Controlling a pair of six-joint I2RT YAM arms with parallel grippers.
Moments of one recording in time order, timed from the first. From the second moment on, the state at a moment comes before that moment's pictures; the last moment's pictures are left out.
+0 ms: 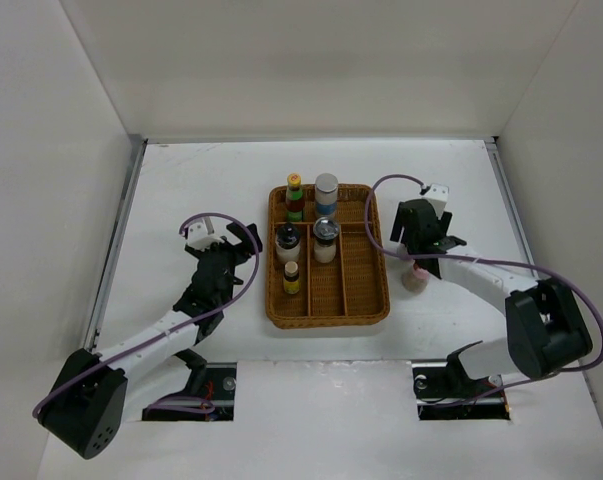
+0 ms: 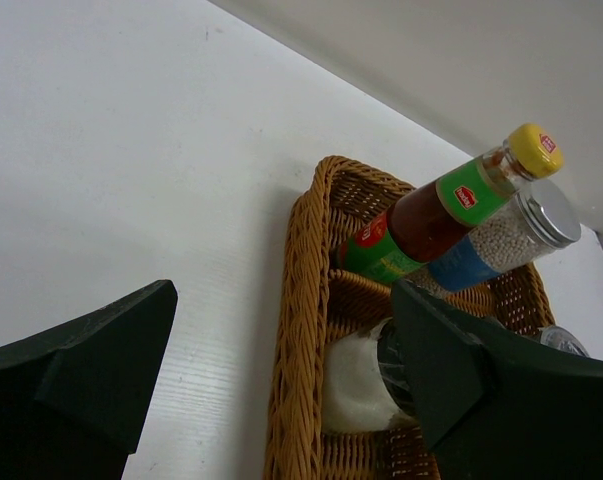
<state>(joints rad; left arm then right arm) -0.54 0.96 0.26 0.60 -0.56 -0.60 0.39 1.39 0.75 -0.07 0.58 0.42</state>
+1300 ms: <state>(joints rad) -0.53 0.98 0.26 0.61 -0.55 -0.61 1.09 1.23 0.75 -0.03 0.60 0.45</state>
